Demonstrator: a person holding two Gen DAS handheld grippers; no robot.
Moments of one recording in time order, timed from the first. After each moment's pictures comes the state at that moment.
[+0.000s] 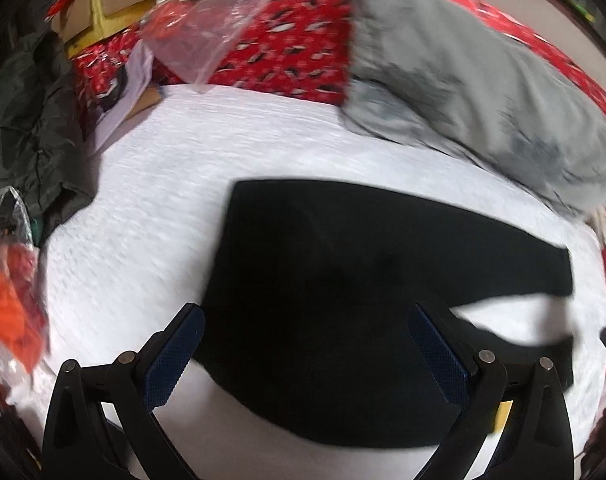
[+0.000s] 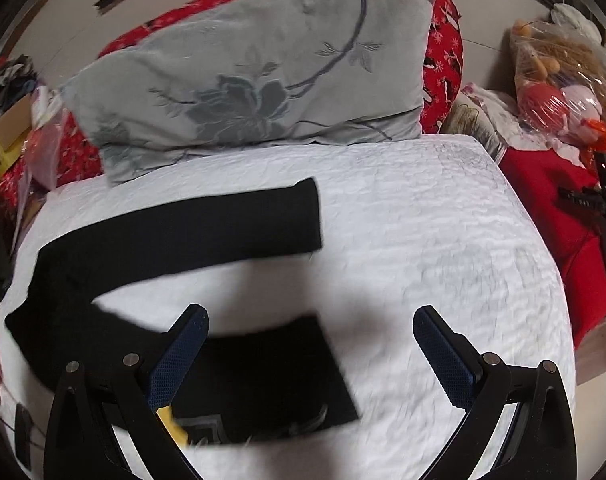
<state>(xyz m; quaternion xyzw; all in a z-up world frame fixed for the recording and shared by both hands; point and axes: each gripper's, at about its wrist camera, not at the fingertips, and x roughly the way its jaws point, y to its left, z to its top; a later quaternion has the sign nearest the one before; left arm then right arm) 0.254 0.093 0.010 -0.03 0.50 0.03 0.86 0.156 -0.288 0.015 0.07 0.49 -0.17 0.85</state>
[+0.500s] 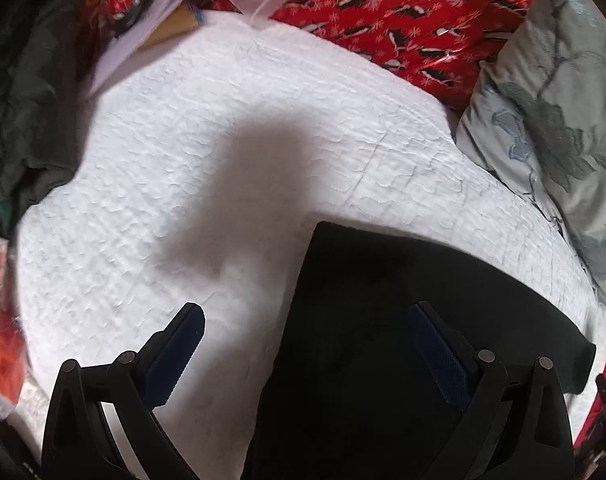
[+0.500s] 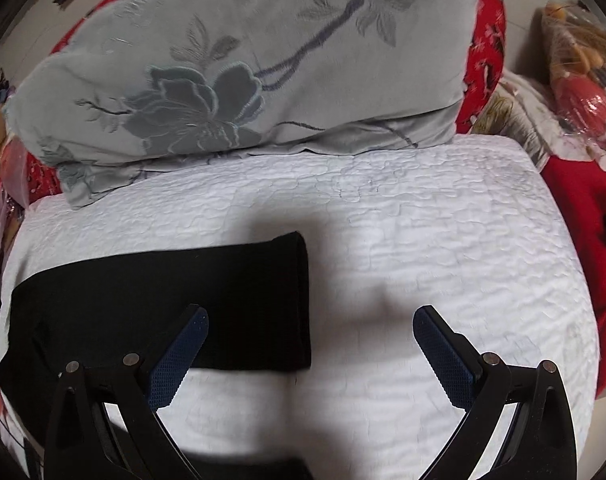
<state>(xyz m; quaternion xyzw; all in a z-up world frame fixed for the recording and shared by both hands) 0.413 0.181 -0.085 -0.13 0.58 0.08 0.80 0.264 -0.350 -0.039 0.09 0.54 -0.16 0.82</state>
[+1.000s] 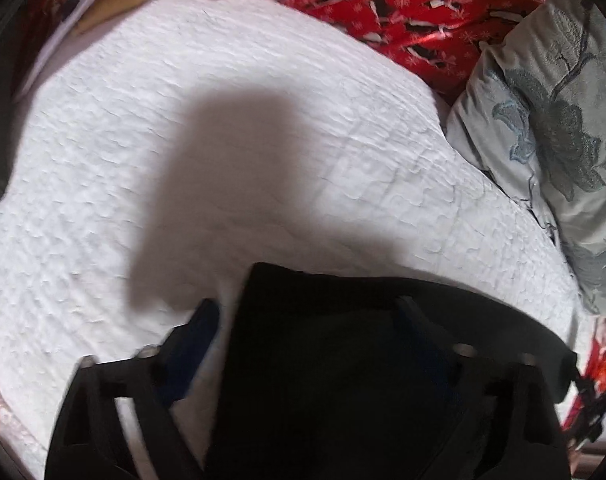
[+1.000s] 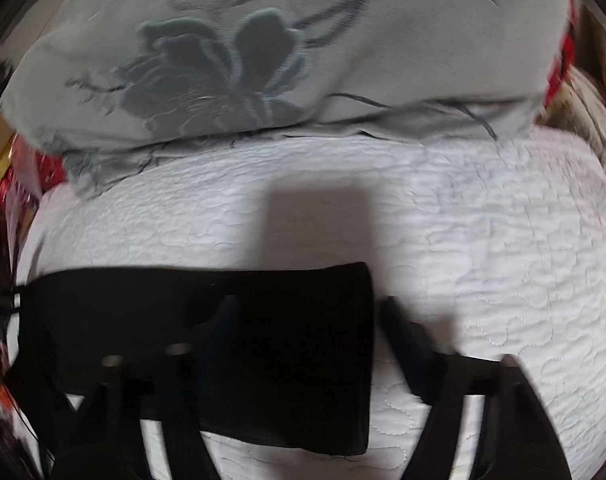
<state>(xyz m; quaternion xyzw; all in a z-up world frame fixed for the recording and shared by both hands) 0.466 0.167 -0.136 -0.16 0.62 0.03 0.76 0.313 -0.343 -0.081 0.10 0.57 -0.09 0.81</state>
